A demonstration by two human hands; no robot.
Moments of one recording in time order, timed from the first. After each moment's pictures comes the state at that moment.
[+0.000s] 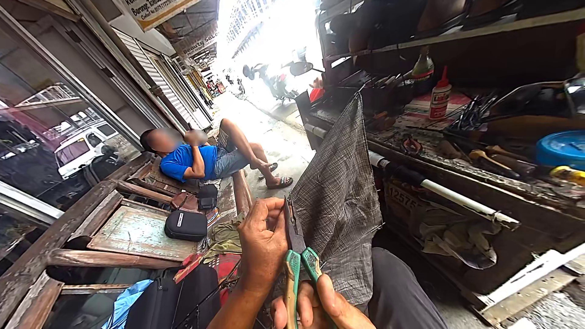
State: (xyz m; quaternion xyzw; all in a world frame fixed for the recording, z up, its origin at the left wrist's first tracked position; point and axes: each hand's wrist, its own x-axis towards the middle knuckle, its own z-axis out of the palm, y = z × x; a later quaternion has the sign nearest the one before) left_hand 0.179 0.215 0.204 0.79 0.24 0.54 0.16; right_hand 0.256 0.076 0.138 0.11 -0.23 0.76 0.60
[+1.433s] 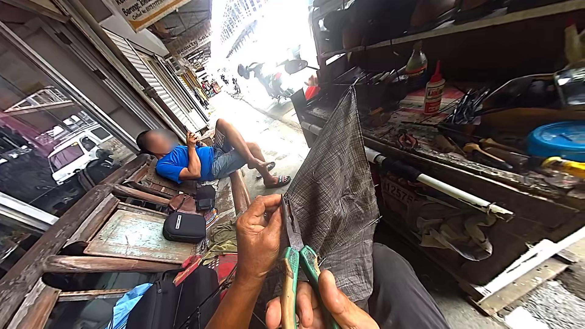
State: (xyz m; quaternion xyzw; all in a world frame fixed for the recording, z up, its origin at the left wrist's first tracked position) left_hand 0.175 0.227 0.205 0.77 0.18 0.53 0.31; right_hand 0.250 0.071 0.148 0.18 -0.18 0.78 0.58
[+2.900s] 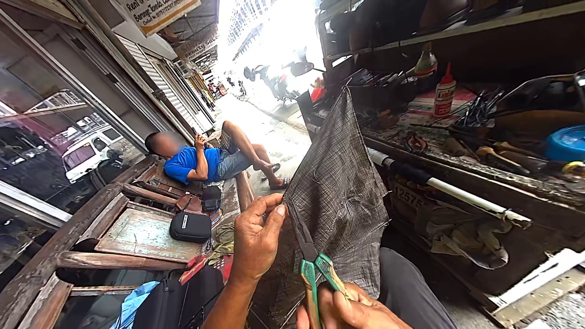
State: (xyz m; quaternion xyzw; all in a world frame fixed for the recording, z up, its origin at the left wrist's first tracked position) left_hand 0.162 0.229 0.220 0.79 0.19 0.50 0.29; right_hand 0.290 0.086 0.113 0.06 -0.38 0.73 0.56
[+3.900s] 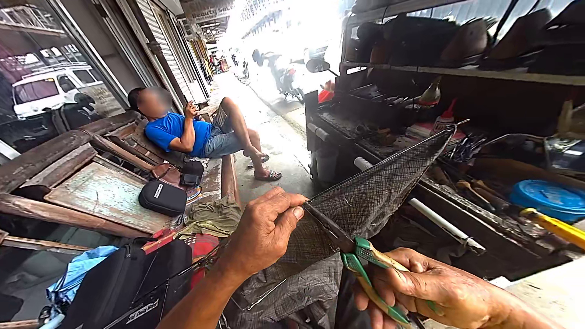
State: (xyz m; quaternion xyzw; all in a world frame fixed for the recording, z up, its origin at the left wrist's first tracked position) left_hand 0.153 0.217 0.215 0.87 0.17 0.43 0.19; right_hand 0.430 0.087 0.151 -0.20 -0.58 0.71 0.35
